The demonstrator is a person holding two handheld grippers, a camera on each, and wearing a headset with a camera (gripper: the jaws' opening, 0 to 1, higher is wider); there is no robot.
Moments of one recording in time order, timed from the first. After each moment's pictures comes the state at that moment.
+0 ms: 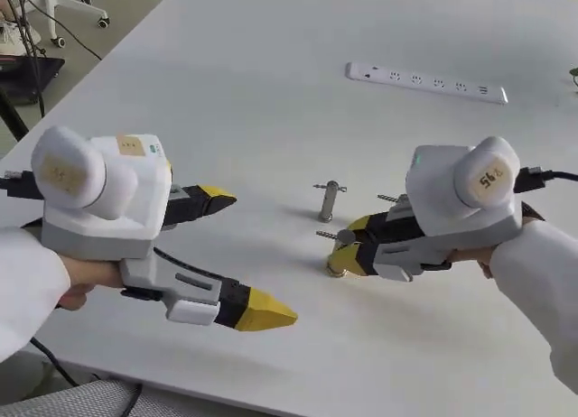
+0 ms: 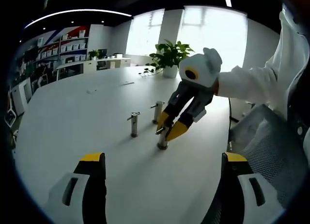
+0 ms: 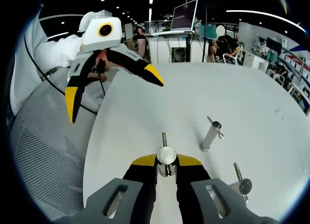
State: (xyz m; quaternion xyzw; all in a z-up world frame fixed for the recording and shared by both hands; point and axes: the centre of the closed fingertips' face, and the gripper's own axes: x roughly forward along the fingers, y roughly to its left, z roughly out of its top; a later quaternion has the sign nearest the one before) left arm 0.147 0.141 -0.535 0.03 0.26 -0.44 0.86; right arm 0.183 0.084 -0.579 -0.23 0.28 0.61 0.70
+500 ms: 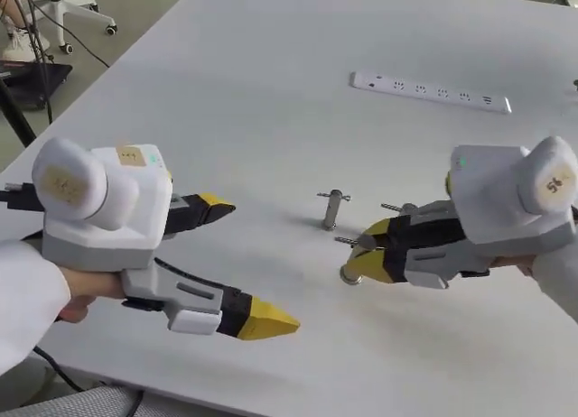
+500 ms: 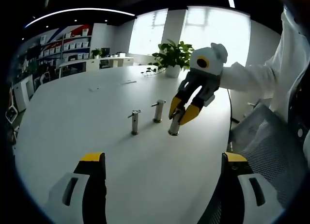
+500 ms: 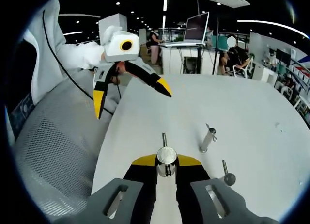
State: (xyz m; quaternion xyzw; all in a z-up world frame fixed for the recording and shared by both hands) left arm 0.142 0.141 -0.536 0.02 0.27 -0.43 0.86; right arm 0.176 0.050 -0.542 -0.23 0.24 0.66 0.68
